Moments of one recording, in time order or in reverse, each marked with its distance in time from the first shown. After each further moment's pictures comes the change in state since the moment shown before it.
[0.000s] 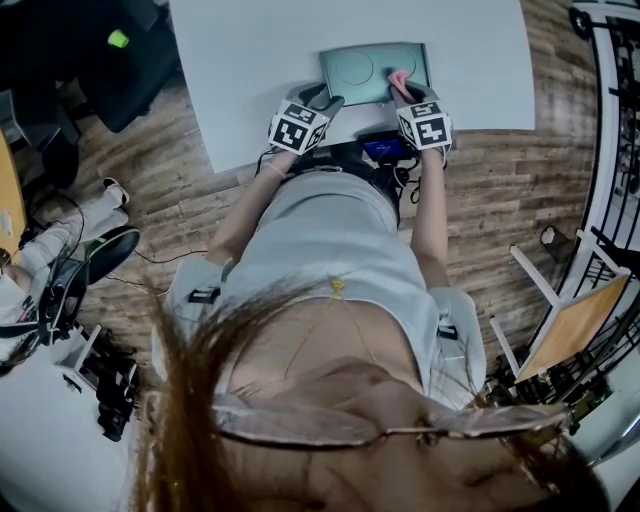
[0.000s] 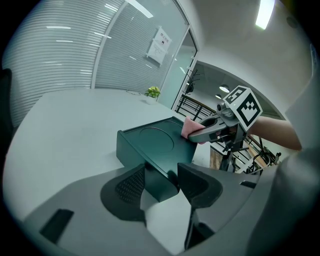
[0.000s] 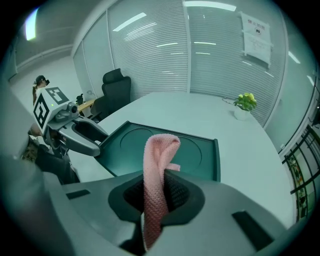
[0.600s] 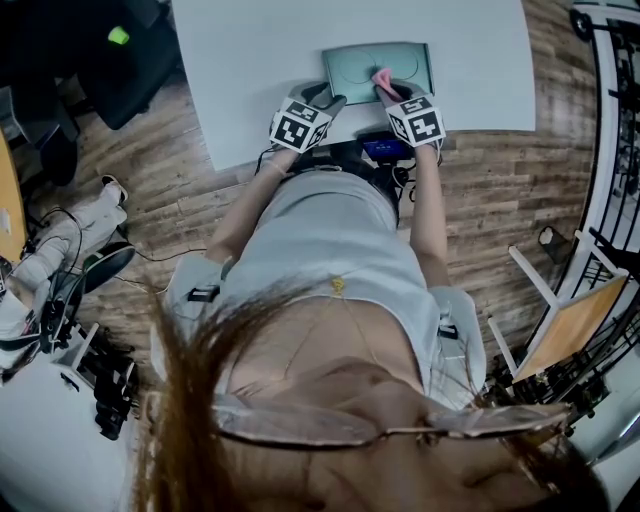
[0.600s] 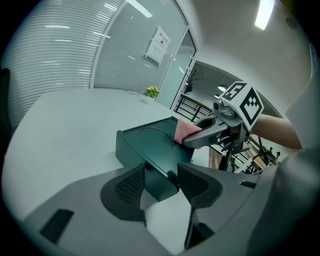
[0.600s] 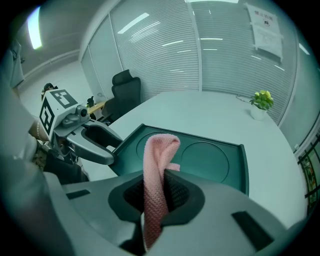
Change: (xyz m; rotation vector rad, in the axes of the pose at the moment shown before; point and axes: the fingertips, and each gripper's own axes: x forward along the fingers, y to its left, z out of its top) left arm 0.004 -0.002 0.001 0.005 0.006 -0.014; right arm 0.015 0.033 0.012 -0.019 0.007 0.130
